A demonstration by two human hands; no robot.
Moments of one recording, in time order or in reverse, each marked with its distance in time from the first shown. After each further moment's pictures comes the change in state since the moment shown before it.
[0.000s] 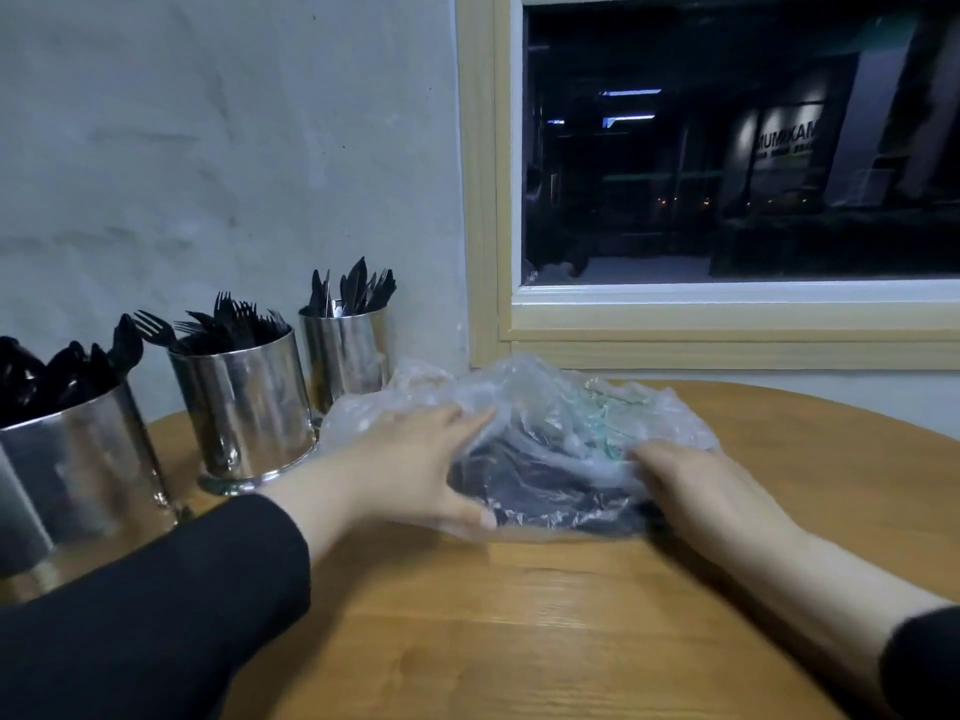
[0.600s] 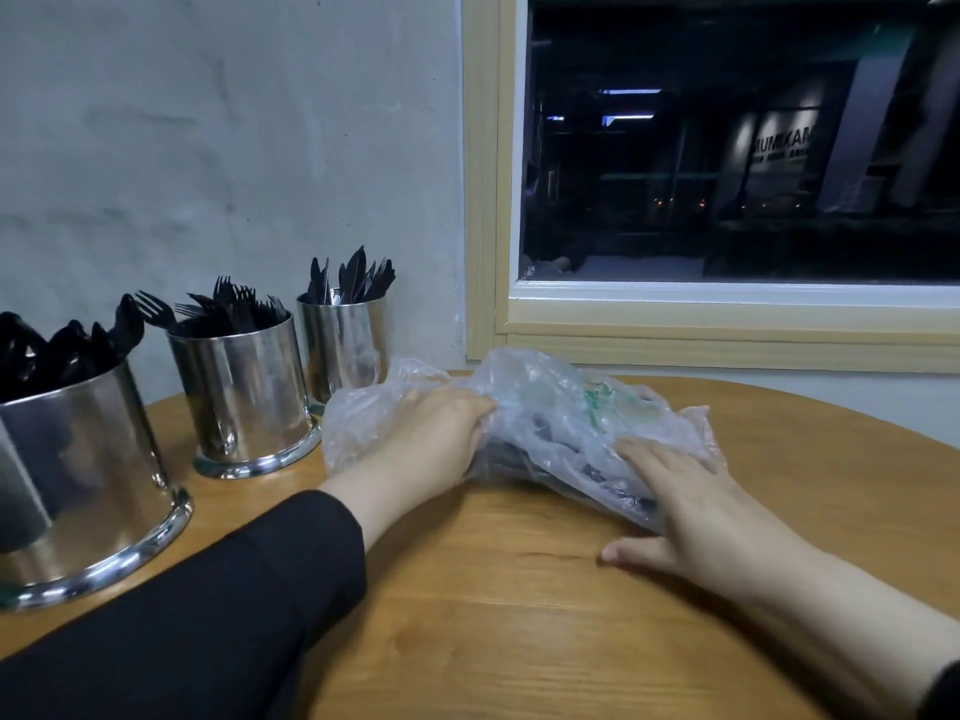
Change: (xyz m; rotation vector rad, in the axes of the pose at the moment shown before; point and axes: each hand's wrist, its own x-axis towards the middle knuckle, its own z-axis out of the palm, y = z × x) left_hand 0.030 0.012 0.026 -0.106 0.470 0.003; right_hand -0.030 -0.015 -0.020 0.030 -0.240 -0.022
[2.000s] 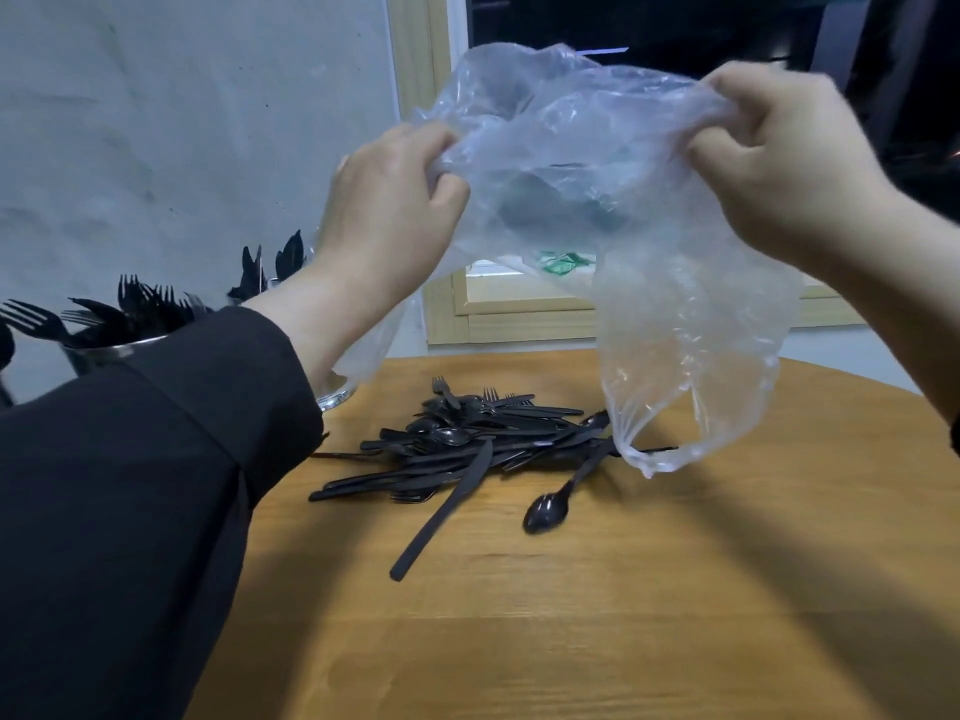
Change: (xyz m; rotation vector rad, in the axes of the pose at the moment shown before) left_hand 0.102 0.050 -0.105 -0.105 0.586 0.041; right_hand 0.069 0.037 -0.177 0.238 0.857 -0.018
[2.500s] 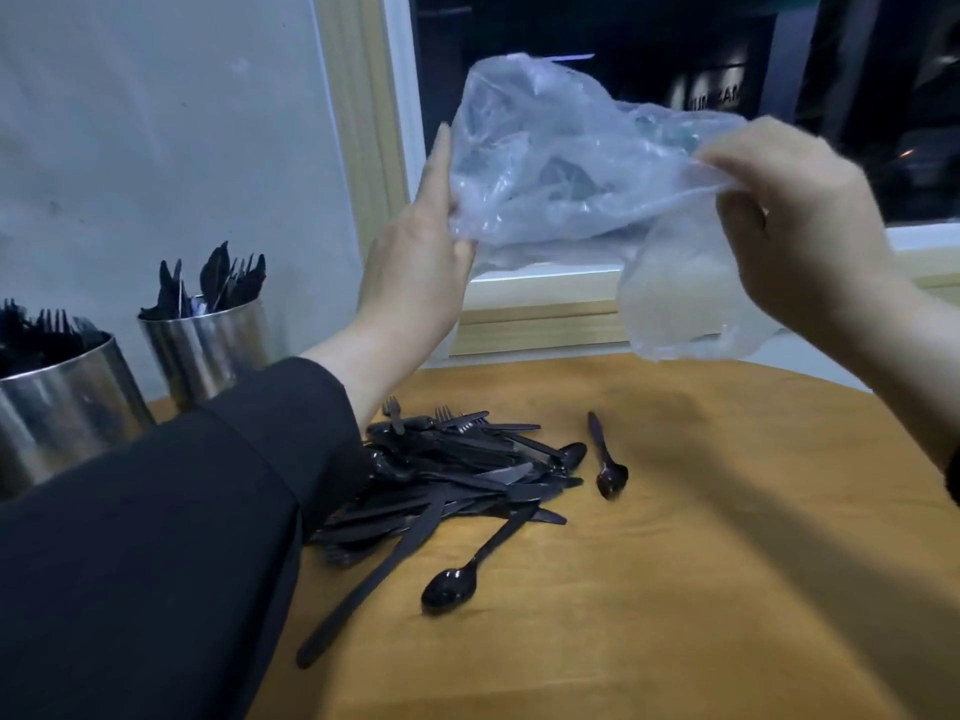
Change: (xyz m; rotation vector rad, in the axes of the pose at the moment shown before) left_hand -0.004 0.025 0.093 -0.221 -0.096 -0.112; right_hand -0.026 0.097 0.004 -0.262 0.155 -0.295
